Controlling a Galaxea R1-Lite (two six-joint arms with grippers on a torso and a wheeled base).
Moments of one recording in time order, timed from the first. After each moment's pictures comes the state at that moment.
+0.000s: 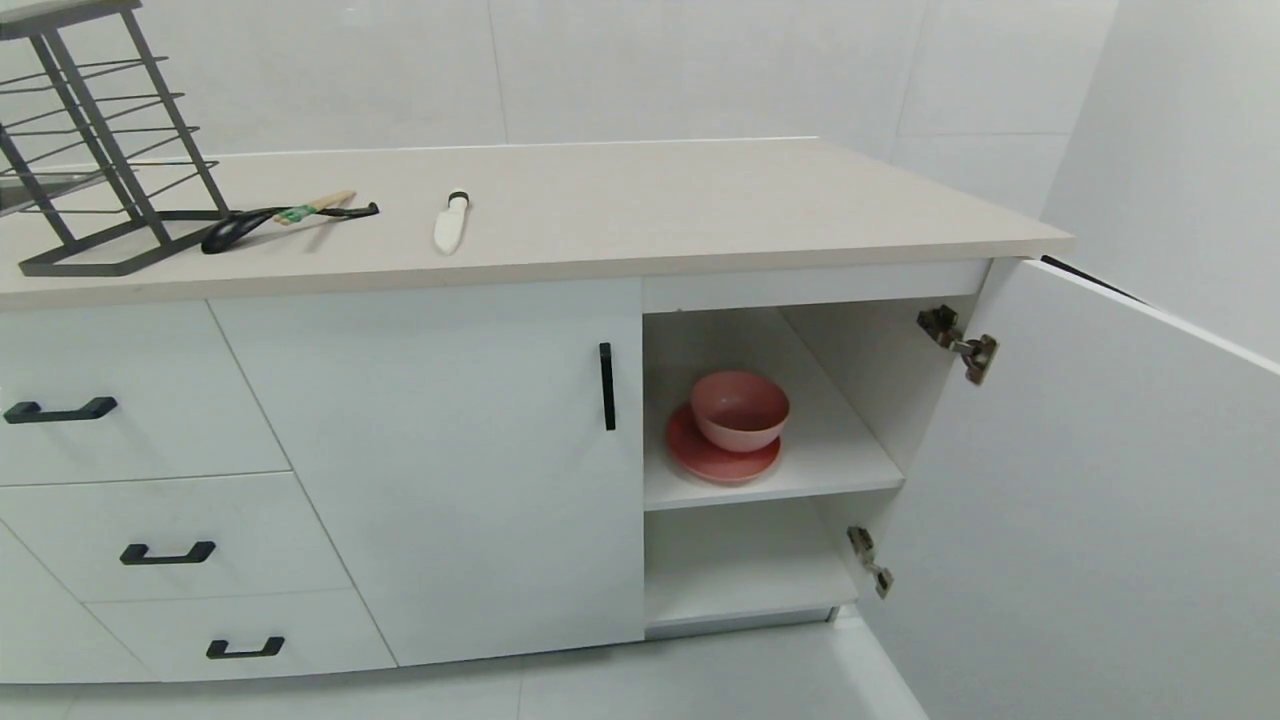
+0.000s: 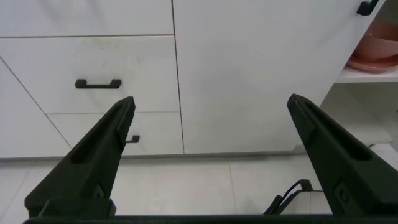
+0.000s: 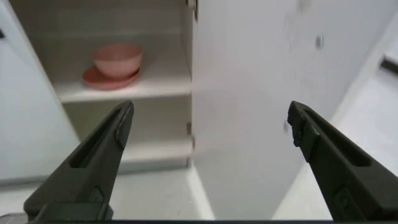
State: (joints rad) left arm 0.05 0.08 0.00 0.00 0.01 0.00; right arm 0.00 0.01 -0.01 -0.03 -0.02 -0.05
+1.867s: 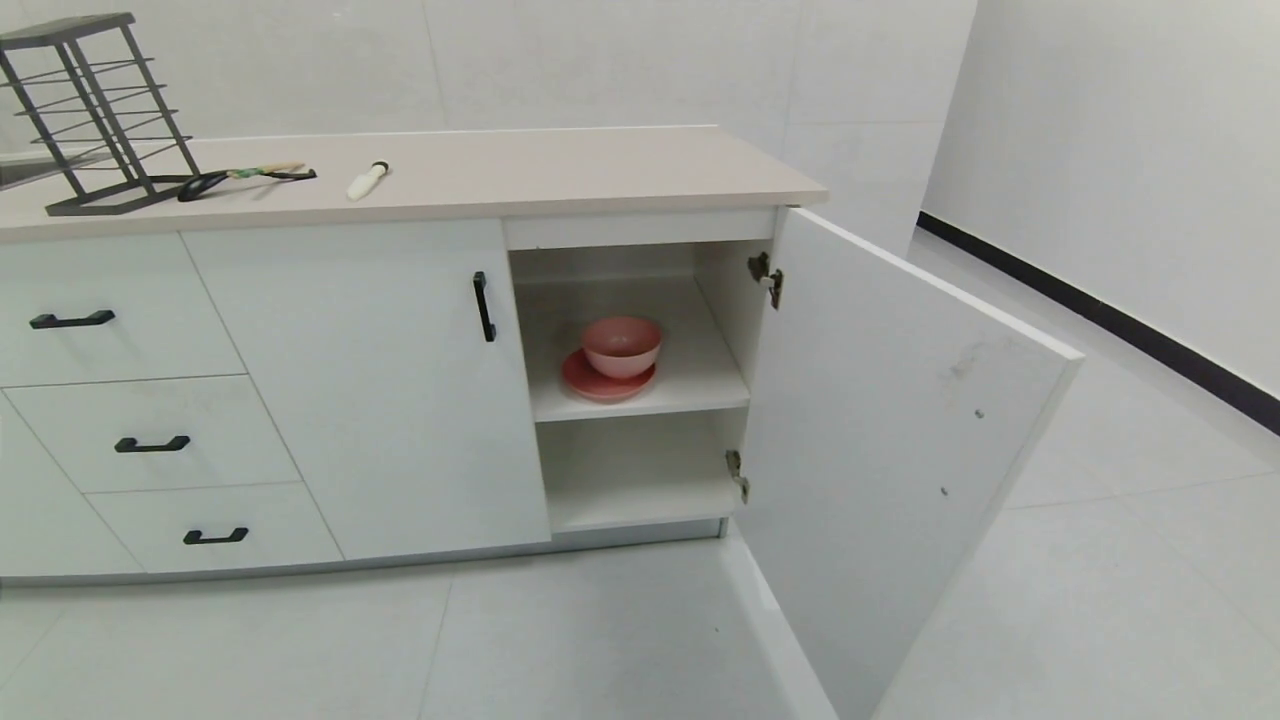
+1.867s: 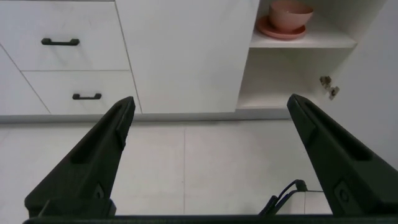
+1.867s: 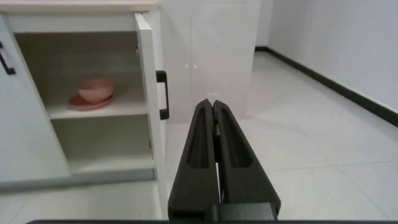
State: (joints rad) left arm 0.05 0.07 0.00 0.00 0.00 -0.02; right arm -0.01 0.07 -0.11 -0.15 0.01 -0.02
